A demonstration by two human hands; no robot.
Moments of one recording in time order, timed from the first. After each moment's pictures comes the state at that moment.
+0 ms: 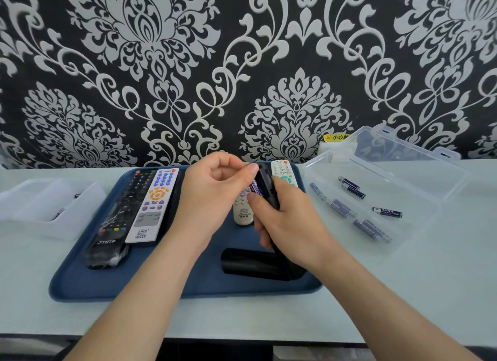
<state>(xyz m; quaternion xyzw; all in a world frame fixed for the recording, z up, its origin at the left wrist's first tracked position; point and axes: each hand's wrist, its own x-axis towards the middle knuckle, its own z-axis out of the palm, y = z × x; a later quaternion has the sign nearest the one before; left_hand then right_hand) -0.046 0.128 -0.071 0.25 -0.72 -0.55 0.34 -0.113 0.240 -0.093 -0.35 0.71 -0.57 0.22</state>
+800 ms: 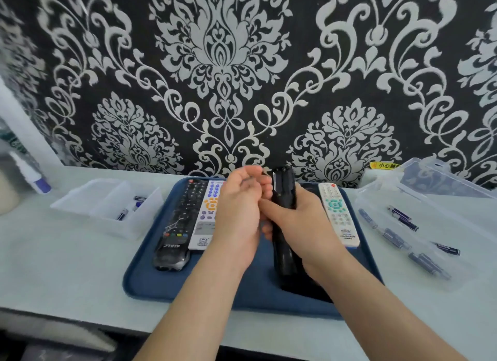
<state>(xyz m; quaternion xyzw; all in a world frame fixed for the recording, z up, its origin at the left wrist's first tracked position) -0.023 0.103 -0.063 0.28 -0.49 -0.75 0.35 -0.077 0.175 -0.075 -0.26 0.62 -0.68 0.28</state>
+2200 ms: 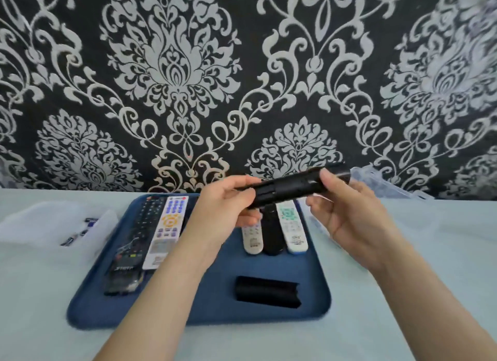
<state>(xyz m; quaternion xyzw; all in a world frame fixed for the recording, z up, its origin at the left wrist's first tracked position) -0.028 0.105 -0.040 0.22 -0.65 -0.69 0.24 -0.144 0.259 -0.028 -0.18 0.50 -0.79 0.32</state>
